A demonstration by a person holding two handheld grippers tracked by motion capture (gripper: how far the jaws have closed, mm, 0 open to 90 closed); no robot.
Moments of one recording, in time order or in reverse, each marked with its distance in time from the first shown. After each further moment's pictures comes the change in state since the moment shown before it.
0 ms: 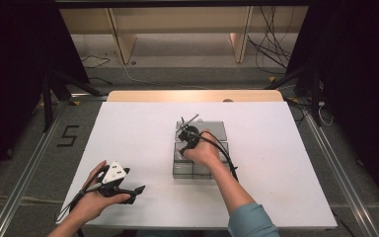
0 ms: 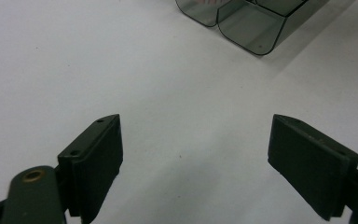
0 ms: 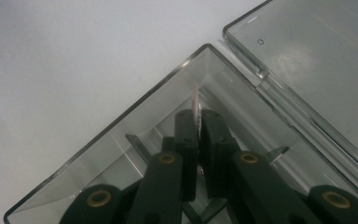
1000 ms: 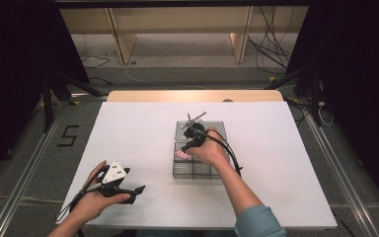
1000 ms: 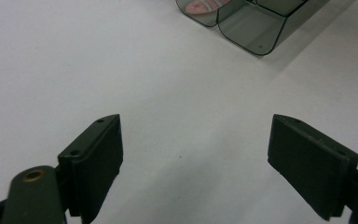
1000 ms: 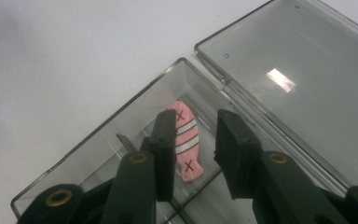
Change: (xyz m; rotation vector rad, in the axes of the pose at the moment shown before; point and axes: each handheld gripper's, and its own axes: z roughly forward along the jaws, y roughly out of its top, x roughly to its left) left arm 0.000 0.000 0.000 0.003 0.002 0.001; right arm -0.008 -0.007 -0.022 -0.083 -0.023 0.010
